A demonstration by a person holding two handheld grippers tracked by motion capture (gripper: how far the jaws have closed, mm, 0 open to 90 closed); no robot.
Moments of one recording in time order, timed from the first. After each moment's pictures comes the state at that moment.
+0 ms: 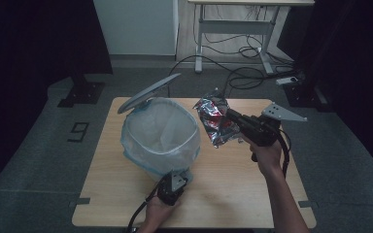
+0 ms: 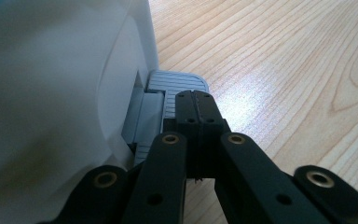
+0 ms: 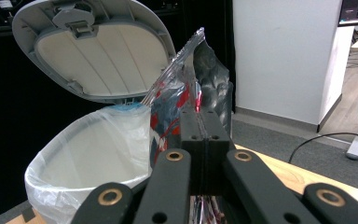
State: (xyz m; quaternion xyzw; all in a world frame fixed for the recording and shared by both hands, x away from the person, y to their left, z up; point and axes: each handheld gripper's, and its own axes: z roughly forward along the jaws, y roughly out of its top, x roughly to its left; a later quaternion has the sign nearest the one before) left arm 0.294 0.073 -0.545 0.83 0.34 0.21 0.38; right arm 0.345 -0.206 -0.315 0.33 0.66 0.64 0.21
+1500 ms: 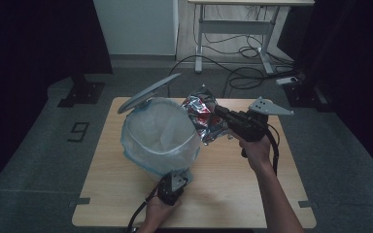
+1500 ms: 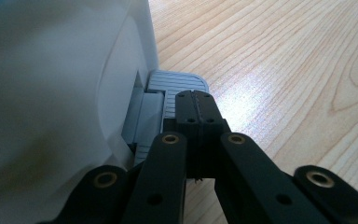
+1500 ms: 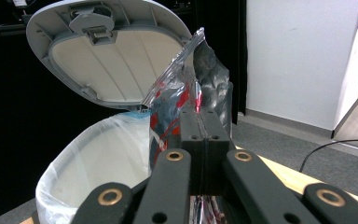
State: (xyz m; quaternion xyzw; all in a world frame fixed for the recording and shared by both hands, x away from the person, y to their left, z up) left arm 0.295 0.073 -0.545 0.84 0.34 0.22 0.38; right arm 0.354 -0.178 -0.306 0.31 0.67 0.64 0.20
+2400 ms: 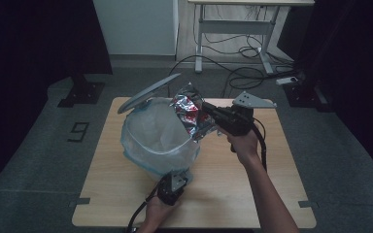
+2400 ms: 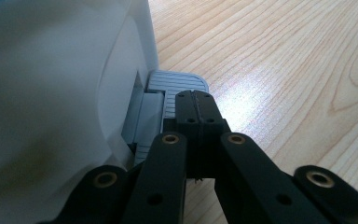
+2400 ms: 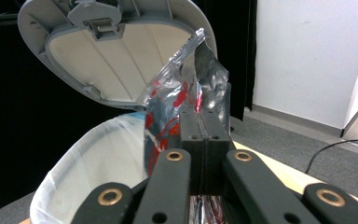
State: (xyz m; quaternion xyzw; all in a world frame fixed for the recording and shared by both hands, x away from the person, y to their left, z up) left arm 0.295 0.073 -0.545 0.84 0.34 0.22 0.38; right arm 0.369 -0.147 -0.302 0.30 0.69 0.63 0.19
